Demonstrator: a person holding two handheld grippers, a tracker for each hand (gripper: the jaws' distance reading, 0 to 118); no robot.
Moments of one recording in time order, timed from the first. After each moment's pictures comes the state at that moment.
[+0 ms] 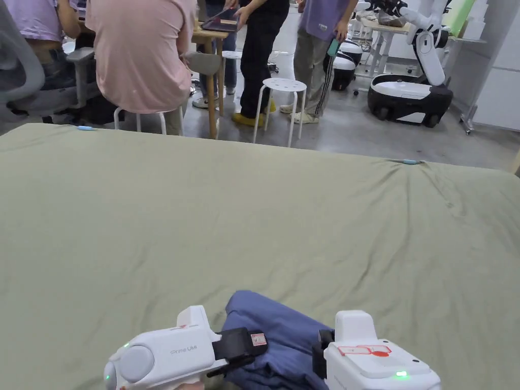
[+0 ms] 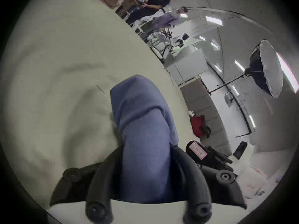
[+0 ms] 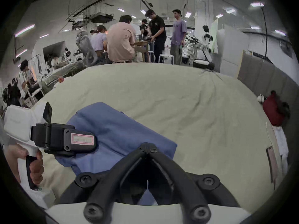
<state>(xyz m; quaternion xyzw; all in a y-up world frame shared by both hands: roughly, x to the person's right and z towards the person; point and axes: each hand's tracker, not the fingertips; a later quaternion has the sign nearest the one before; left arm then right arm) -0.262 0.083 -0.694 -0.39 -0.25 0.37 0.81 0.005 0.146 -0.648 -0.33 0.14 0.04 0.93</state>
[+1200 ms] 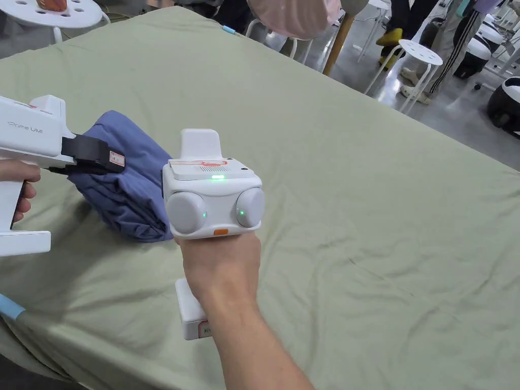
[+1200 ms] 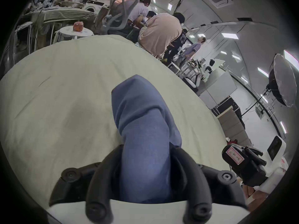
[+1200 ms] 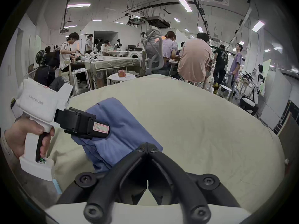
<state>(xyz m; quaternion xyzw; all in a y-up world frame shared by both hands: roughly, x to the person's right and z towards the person) -0.711 0.118 -0.646 -0.34 -0.07 0.30 0.89 -0.437 0.184 -0.659 -0.26 0.33 0.15 0.89</state>
